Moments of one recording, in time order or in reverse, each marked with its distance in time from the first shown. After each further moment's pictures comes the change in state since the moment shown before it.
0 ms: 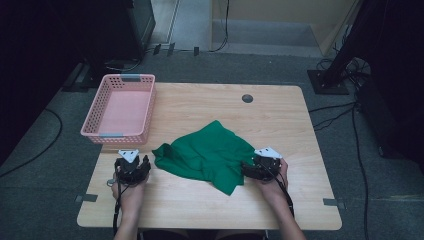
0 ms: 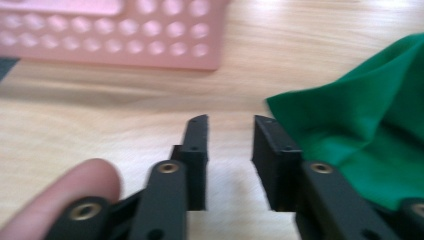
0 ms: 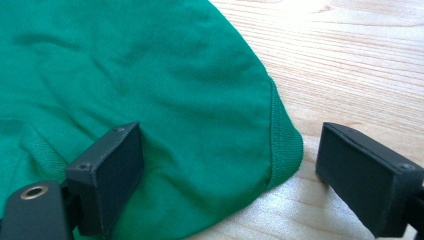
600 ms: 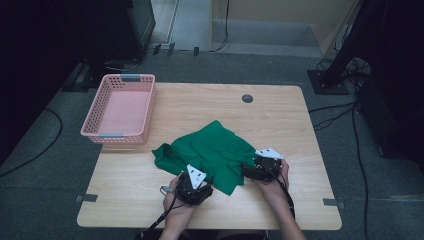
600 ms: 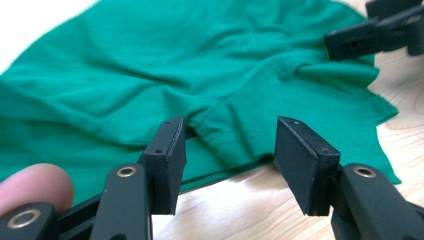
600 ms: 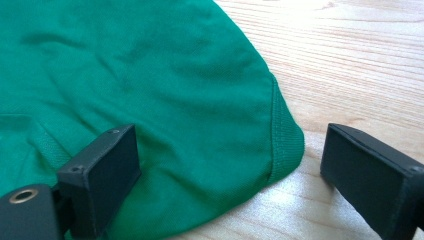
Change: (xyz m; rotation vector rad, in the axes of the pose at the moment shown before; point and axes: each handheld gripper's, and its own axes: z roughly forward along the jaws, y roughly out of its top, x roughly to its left) left arm -0.158 -0.044 -0.042 0.001 -0.412 0.372; right arm -0.002 -0.001 -0.002 0.000 0.022 0.011
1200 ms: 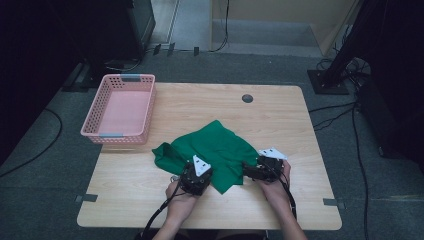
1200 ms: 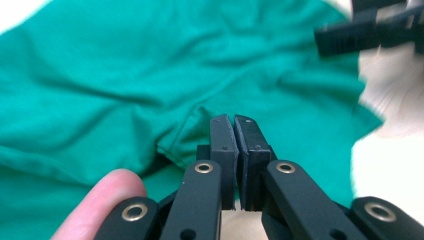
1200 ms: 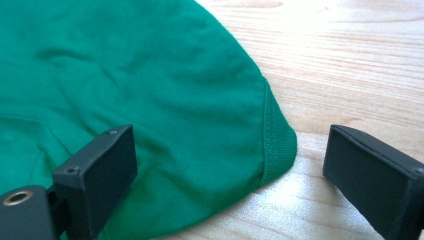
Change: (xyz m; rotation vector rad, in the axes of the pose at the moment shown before) left arm 0.013 0.023 0.014 0.036 -0.118 0.010; right arm -0.006 -0.001 -0.003 -0.031 0.033 0.046
